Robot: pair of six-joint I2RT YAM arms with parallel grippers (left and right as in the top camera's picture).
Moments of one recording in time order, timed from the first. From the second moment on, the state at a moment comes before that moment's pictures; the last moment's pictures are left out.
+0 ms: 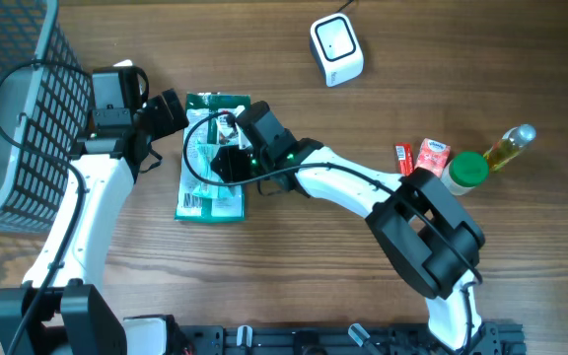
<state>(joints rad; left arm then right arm) 0.03 1.50 1.08 -0.47 -0.08 -0.32 0.77 2.09 1.33 -0.08 -0.36 0.63</state>
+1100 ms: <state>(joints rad) 0.03 1.50 1.08 -0.47 -0.08 -0.32 0.55 1.88 1.17 -0.36 -0.27 0.54</state>
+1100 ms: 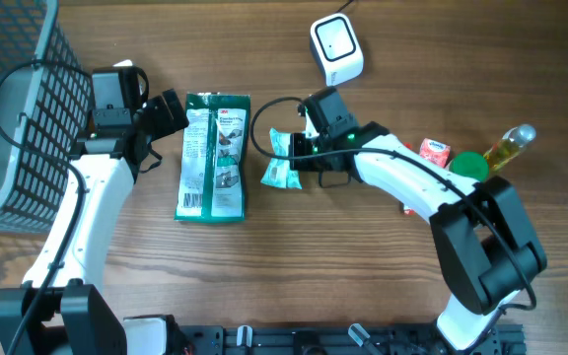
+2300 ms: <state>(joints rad) 0.03 1.50 1.08 -0.47 -0.08 -0.32 0.55 1.94 1.15 -0.37 -0.47 0.52</state>
